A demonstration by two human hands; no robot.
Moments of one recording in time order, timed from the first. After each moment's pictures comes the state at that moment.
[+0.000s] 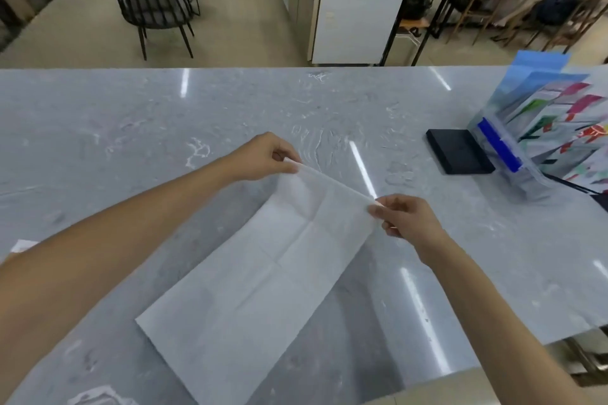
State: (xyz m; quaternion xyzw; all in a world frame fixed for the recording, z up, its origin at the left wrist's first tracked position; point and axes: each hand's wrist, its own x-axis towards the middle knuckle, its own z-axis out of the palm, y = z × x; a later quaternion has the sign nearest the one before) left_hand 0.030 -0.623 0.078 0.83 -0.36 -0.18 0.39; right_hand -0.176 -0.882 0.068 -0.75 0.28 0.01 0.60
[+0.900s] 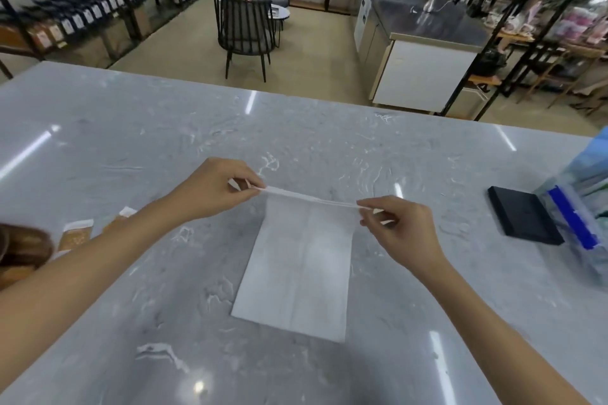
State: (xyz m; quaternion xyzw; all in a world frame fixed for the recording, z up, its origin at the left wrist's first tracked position) left_hand -0.059 -0.437 0.119 0.88 -0.28 0.05 0.38; right_hand -0.137 -0.782 0.100 -0.90 -0.07 -0.16 0.41
